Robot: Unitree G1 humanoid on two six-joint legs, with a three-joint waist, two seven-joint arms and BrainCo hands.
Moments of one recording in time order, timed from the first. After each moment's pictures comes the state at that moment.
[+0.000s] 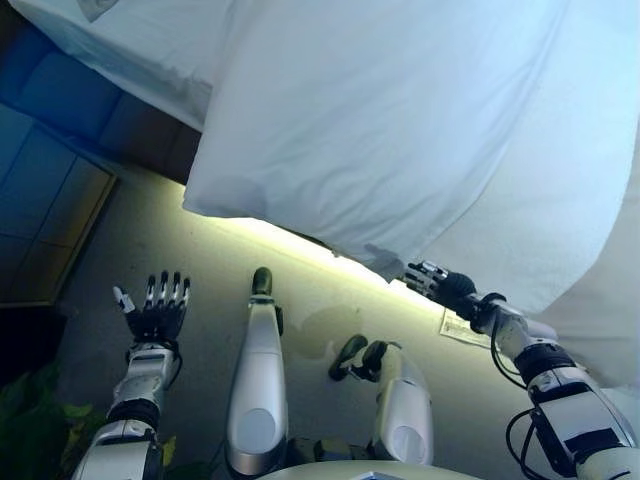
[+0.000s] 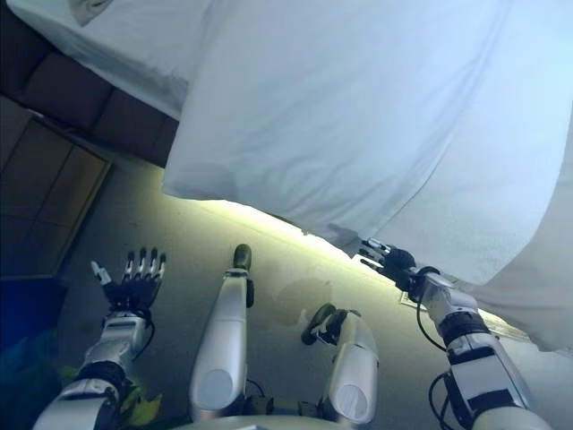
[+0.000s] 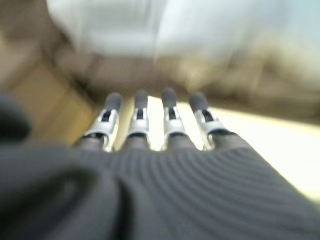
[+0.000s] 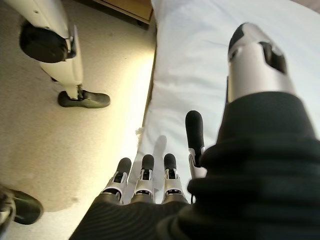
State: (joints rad) left arm -0.17 0.37 0.09 0.84 -1.68 0.06 -0.80; right arm -0.42 -0.53 0.22 0.85 0.90 0.26 0.45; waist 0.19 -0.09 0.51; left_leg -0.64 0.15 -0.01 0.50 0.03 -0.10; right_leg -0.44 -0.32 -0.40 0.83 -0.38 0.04
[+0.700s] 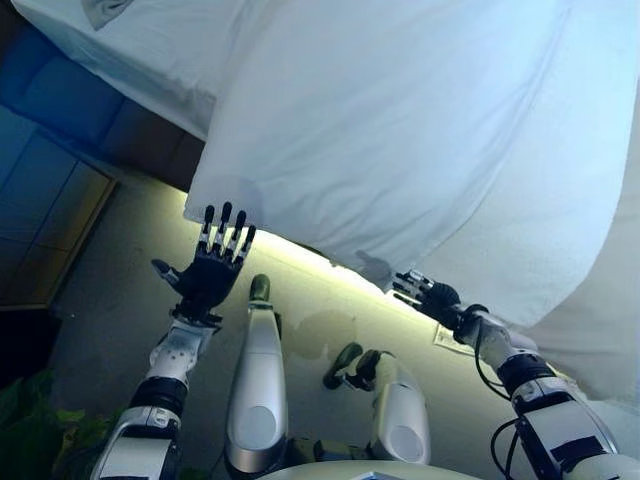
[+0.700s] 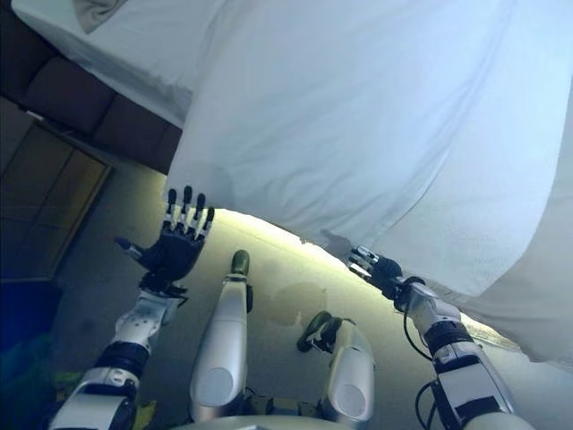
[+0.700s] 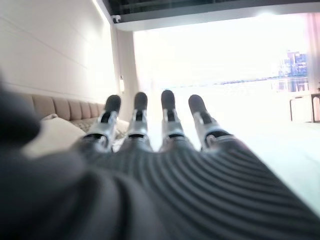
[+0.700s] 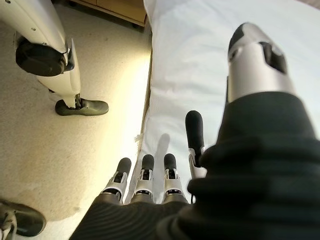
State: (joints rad) left arm -0.33 0.39 -0.02 0.66 -1.53 0.16 -1.16; right arm -0.41 -0.47 0.22 0.87 0.92 0.25 0.41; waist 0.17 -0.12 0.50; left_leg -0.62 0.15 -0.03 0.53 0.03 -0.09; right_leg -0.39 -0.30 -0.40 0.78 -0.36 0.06
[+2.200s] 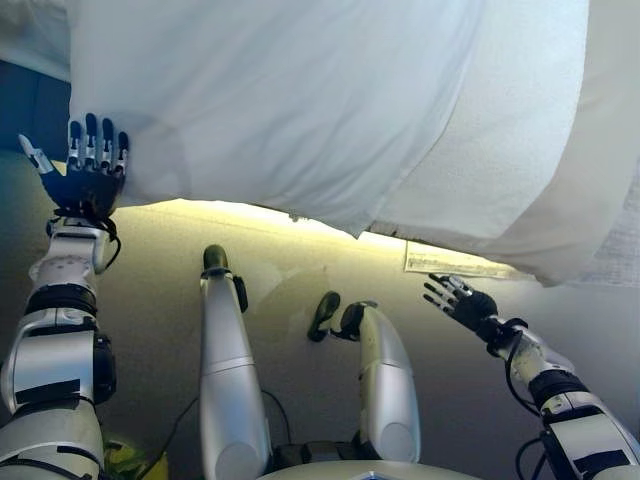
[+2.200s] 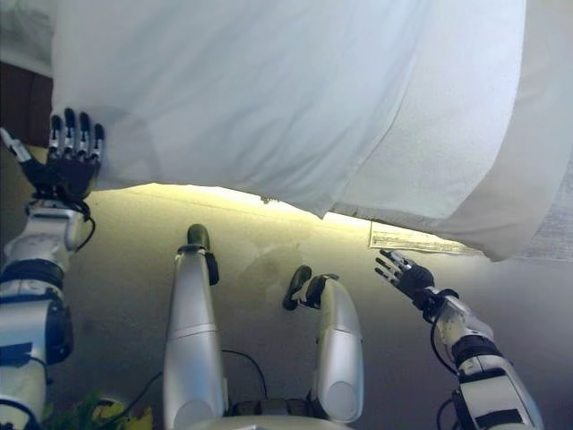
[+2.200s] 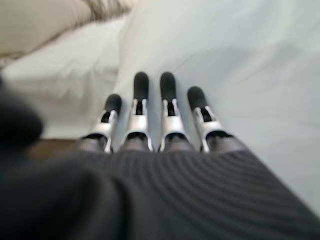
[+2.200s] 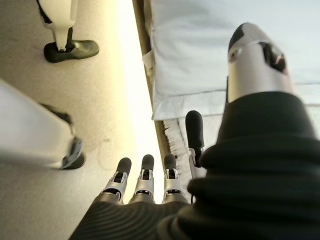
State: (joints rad) left arm -0.84 0.77 0.09 1.21 -1.69 0.21 -0.54; right arm -0.36 -0.57 0.16 0.93 1.01 0.15 0.55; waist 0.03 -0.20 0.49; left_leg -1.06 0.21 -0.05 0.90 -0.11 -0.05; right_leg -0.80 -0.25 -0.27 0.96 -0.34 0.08
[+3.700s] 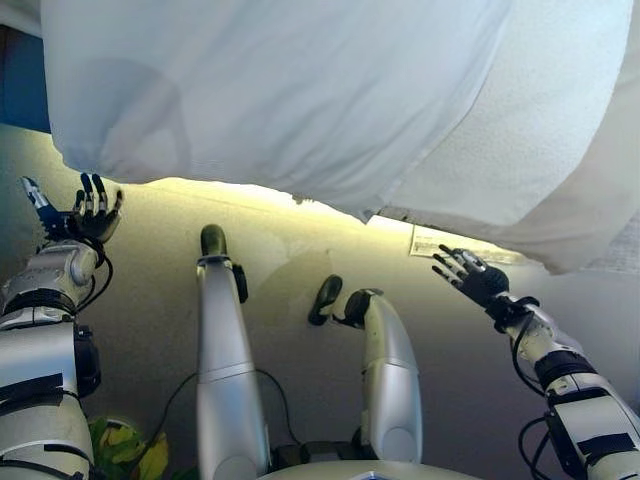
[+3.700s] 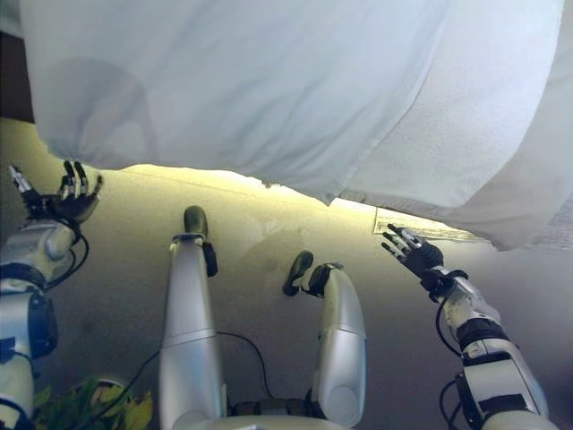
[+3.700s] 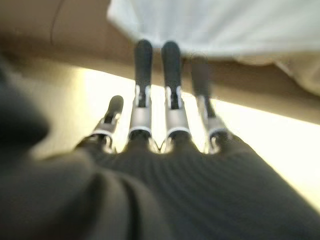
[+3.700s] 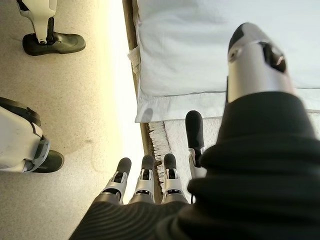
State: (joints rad) left arm -0.84 0.81 0.10 1.40 -1.84 0.36 -0.17; right arm -0.44 -0.60 0.16 0.96 1.06 0.09 0.60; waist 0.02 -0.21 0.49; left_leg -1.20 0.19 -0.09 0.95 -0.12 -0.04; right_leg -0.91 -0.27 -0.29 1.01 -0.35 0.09
